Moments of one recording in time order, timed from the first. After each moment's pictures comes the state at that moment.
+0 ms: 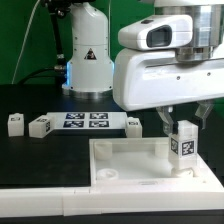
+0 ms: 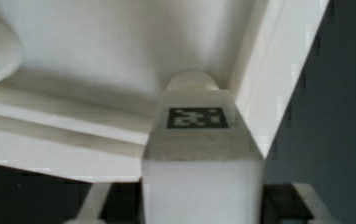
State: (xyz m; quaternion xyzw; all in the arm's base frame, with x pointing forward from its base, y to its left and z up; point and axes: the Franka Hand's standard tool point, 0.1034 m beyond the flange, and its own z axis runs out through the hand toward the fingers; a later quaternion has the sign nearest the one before) arm 0.623 0.117 0.096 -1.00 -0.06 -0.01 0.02
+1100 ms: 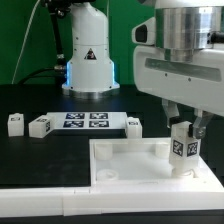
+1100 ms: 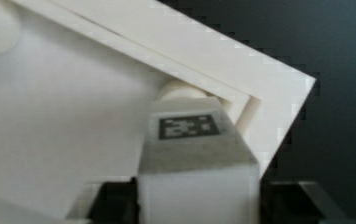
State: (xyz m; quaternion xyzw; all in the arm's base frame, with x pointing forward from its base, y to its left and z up) arm 0.623 0.122 0.094 -0.83 0.55 0.00 0.03
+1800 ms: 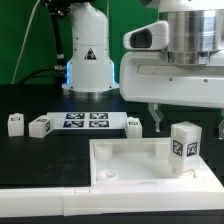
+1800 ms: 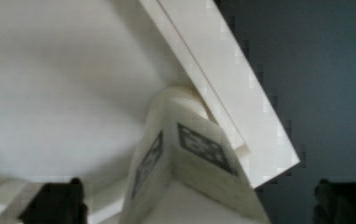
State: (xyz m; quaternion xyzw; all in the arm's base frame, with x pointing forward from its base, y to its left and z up) arm 0.620 0.127 0.090 -0.98 0.17 -0.01 0.03
